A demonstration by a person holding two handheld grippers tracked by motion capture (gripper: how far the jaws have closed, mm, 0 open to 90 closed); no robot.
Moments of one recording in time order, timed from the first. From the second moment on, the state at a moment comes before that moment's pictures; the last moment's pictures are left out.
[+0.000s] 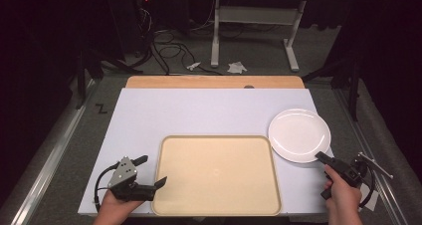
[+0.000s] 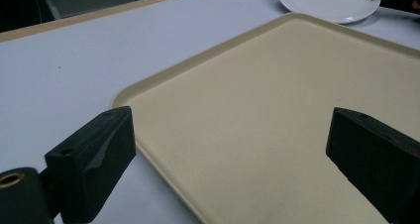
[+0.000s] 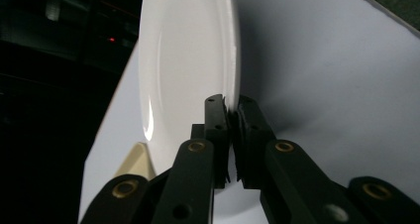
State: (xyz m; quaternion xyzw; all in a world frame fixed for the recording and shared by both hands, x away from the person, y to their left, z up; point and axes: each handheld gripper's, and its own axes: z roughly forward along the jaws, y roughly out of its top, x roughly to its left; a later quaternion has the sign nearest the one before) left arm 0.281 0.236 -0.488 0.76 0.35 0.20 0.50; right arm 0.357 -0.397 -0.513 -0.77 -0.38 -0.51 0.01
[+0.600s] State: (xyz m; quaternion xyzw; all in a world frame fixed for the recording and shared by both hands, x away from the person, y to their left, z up) left arm 0.281 0.236 -0.489 0.76 0.35 0.20 0.50; right arm 0.351 -0.413 -0.506 -0.77 -0.36 -0.53 0.02
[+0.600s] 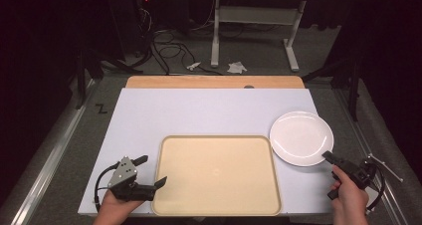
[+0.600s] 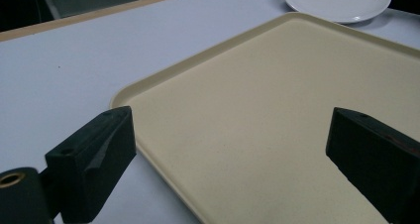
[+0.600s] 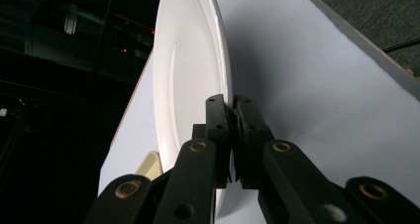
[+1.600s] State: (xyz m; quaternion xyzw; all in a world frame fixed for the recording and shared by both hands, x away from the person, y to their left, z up) left arm 0.281 0.237 -0.487 0.76 0.35 0.21 0.51; right arm 0.348 -0.403 -0.488 -0.72 -0.38 -0.57 0.05
